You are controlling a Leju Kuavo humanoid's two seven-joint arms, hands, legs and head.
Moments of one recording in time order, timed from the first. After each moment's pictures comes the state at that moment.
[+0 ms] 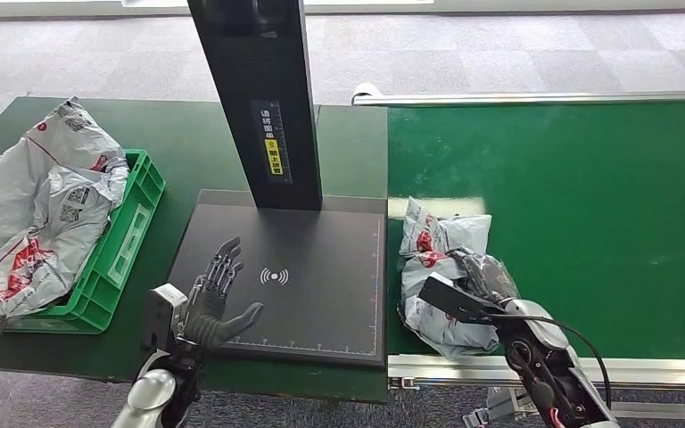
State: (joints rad) left arm -0.11 -0.01 -0.18 -1.28 0.03 -0.07 -0.44; right arm -0.37 -0.26 0.43 -1.00 0.74 -0.03 -0.12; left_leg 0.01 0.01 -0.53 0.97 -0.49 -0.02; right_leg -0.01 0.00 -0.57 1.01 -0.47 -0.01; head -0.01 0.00
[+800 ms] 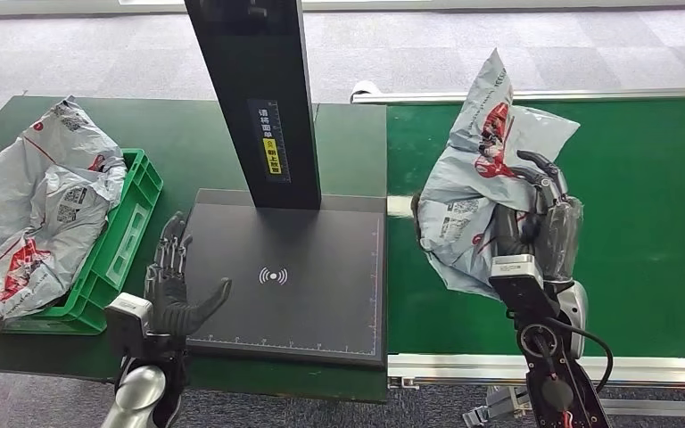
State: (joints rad) left arm -0.10 -0.02 -0.15 -1.40 -0.03 0.23 -0.60; right arm -0.32 -0.11 0.26 -1.39 0.55 -0.41 -0.48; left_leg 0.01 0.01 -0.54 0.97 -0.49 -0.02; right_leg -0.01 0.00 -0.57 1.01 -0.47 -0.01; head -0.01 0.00
